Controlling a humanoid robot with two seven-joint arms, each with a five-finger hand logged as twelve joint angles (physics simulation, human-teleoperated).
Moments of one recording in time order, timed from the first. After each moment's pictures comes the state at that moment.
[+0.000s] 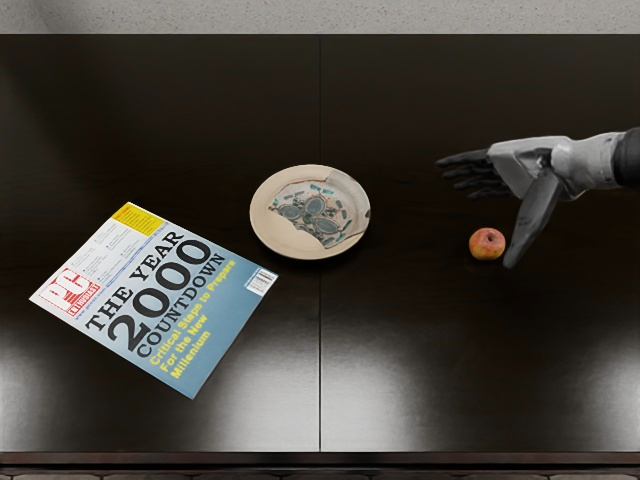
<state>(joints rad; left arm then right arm) -0.06 0.00 0.02 -0.17 0.02 -0.07 0.19 0.98 -0.89 0.62 1.45 -0.36 0.53 -0.61</state>
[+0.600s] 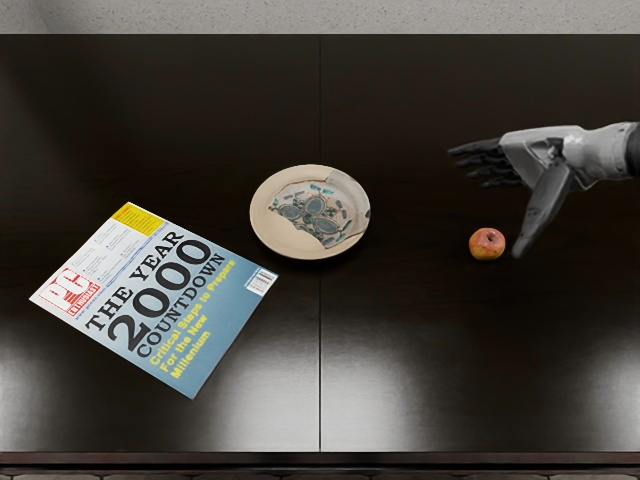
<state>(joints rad) -0.06 0.00 0.02 -0.17 0.02 -0.07 0.19 1.00 -0.91 0.62 1.44 -0.41 0.52 -0.61</state>
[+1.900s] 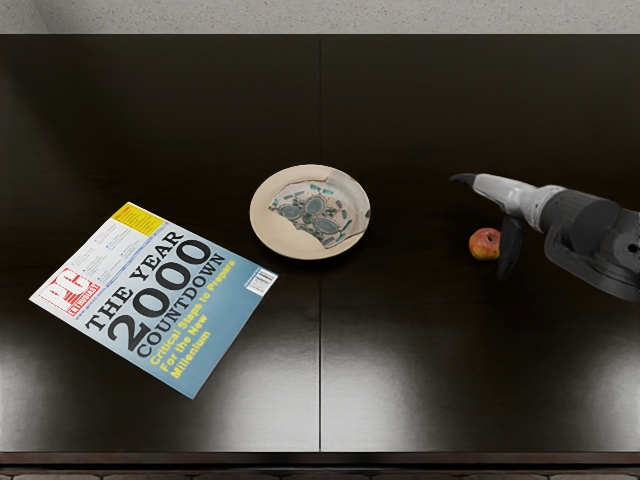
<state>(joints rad) -0.06 0.00 0.02 -0.17 0.02 -0.07 0.19 0.83 -0.72 0.48 1.58 -1.29 0.13 -0.61</state>
